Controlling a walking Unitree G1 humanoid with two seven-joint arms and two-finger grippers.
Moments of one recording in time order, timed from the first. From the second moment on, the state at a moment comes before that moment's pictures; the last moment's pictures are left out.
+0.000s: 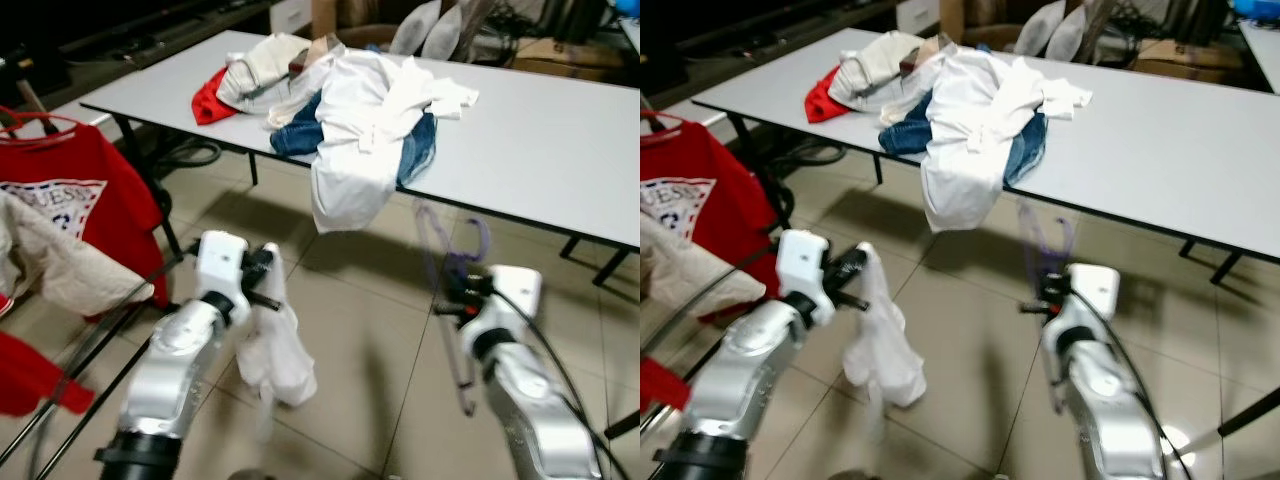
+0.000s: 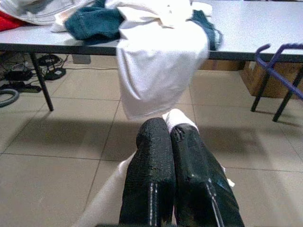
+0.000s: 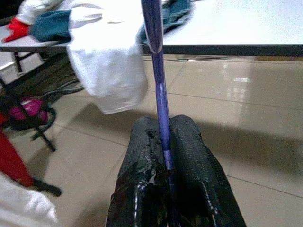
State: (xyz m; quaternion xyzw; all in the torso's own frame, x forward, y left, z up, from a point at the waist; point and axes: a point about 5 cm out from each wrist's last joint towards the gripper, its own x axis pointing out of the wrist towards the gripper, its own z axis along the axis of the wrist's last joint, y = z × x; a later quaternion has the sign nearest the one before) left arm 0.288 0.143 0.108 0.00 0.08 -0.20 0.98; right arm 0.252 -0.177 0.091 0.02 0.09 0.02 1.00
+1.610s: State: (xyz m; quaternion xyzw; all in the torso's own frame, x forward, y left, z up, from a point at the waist) left arm 0.291 0.167 0.134 0.00 0.03 -0.15 0.99; right arm 0.271 -0.175 0.123 -0.04 0.06 0.09 0.99
